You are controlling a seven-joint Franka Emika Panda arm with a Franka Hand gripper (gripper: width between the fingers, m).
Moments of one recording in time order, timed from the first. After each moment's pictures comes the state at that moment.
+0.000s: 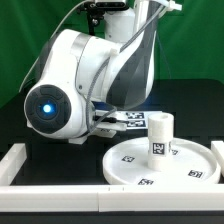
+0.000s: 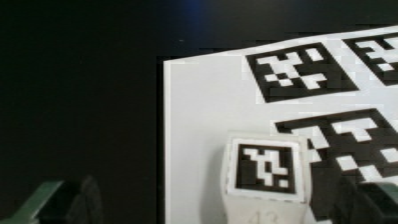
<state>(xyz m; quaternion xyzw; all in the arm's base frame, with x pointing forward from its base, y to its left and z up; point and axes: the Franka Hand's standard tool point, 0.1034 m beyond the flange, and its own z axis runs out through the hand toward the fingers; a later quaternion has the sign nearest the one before) 0.365 -0.106 0.009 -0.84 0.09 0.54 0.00</state>
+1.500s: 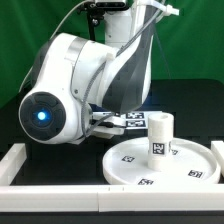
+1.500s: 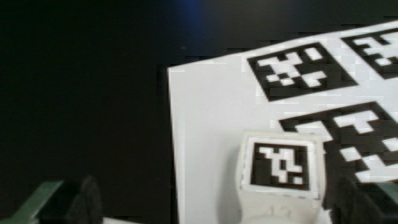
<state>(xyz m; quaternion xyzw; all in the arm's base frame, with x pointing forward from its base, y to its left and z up) 0.371 -0.111 0.013 -0.82 0.11 0.56 0.00</state>
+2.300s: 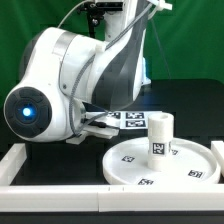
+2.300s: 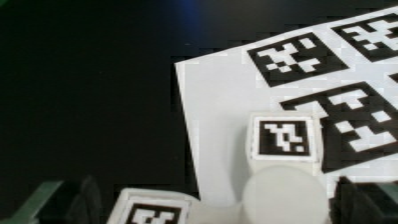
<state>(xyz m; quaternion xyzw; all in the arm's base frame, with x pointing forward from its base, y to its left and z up) 0.383 -0.119 0.018 -0.82 0.13 0.55 -0.01</state>
